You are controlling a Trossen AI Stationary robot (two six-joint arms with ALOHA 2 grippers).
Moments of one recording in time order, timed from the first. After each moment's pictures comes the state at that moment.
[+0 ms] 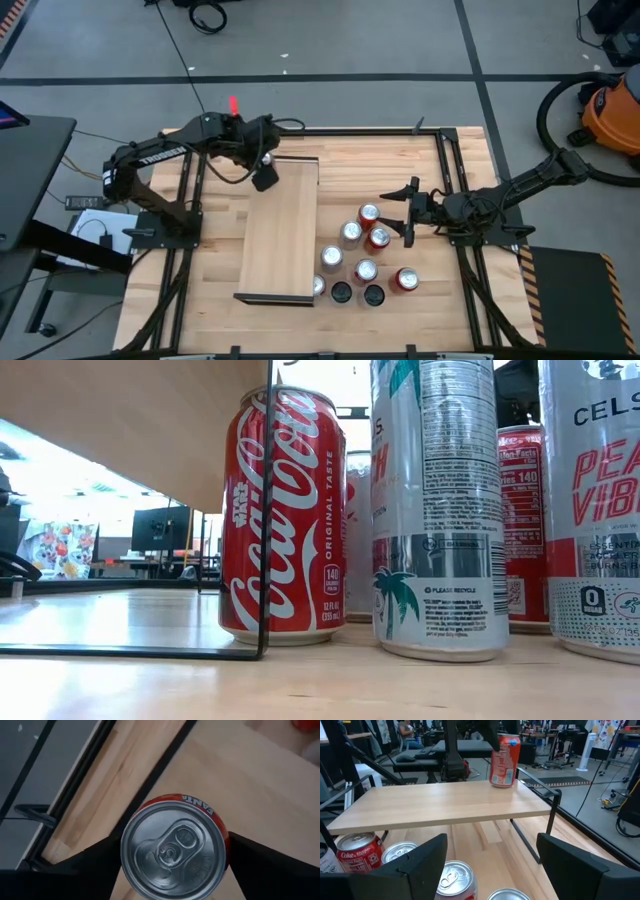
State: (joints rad) left arm 0.28 1.47 1.61 -1.34 -0.22 -0.21; right arm 0.34 0.77 0.35 0.28 0.55 0.08
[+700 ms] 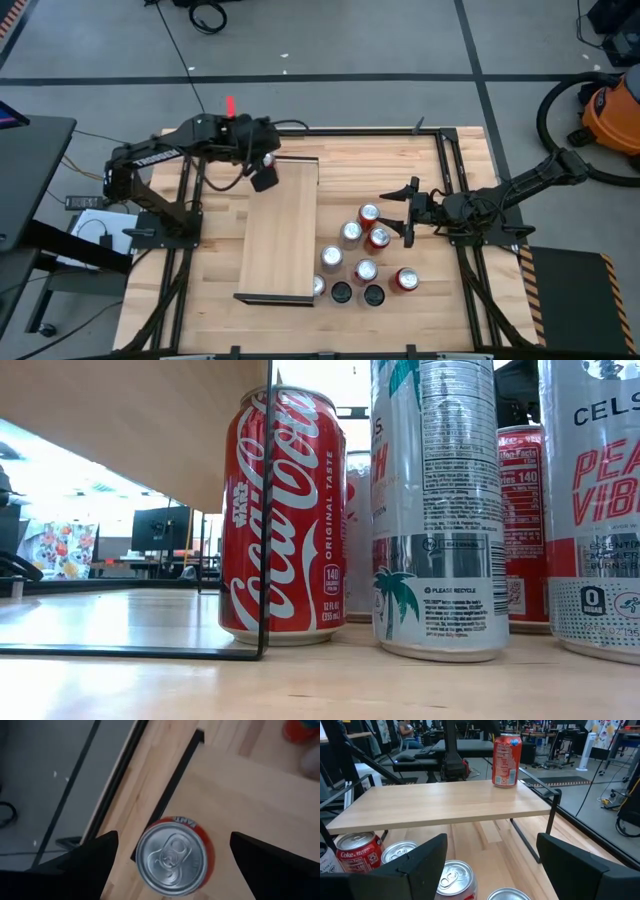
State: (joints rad) left arm 0.19 1.47 1.73 -1.35 -0.37 -0.10; right arm 0.34 0.77 0.35 0.28 0.55 0.08
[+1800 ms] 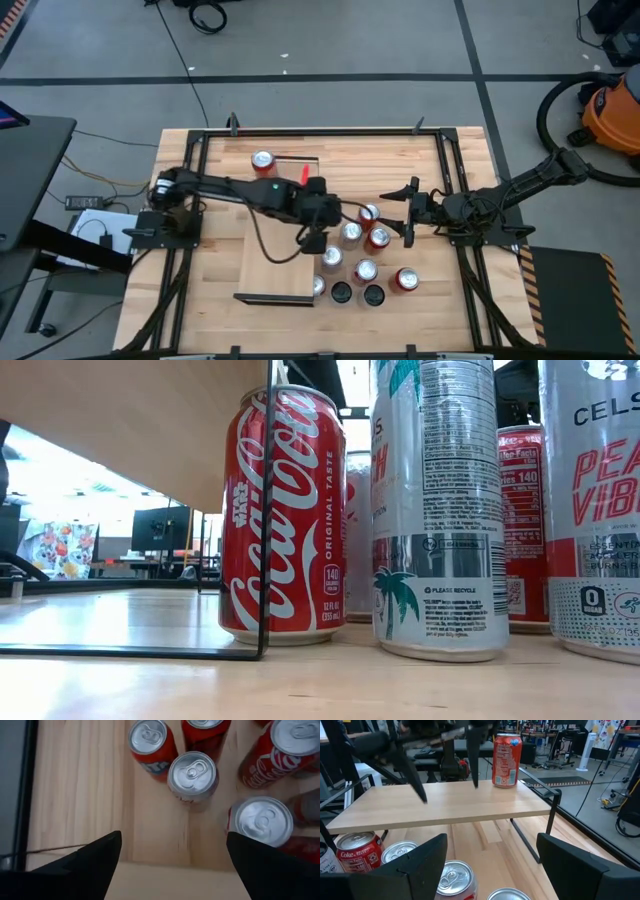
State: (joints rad) left arm -0.15 1.88 1.87 -1.04 -0.29 -0.03; right arm 0.34 0.77 0.35 0.28 0.55 0.07
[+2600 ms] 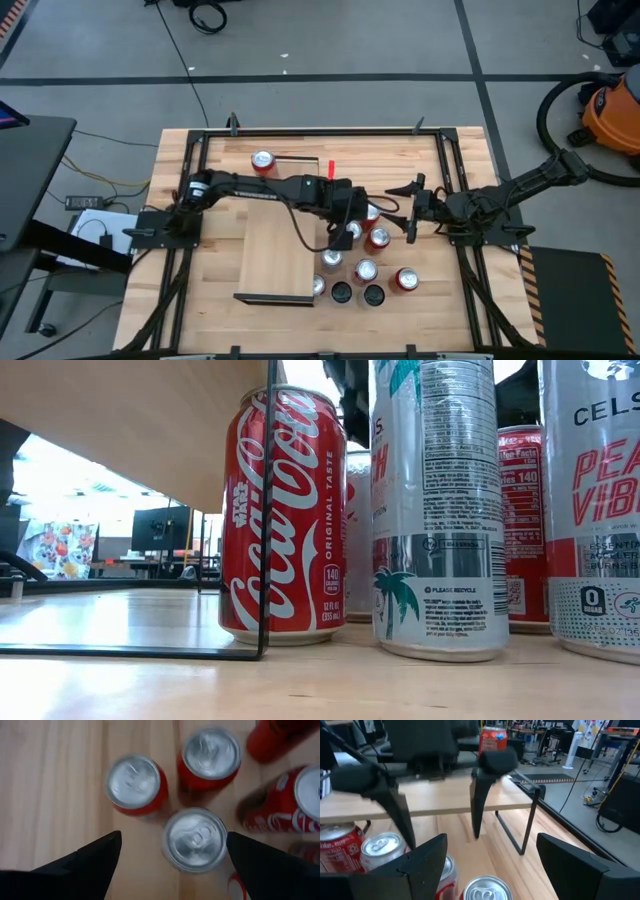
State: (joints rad) left arm -0.06 2.11 2.02 -0.91 -0.12 0.02; right arm 0.34 0.69 0.35 0.16 0.61 0.06
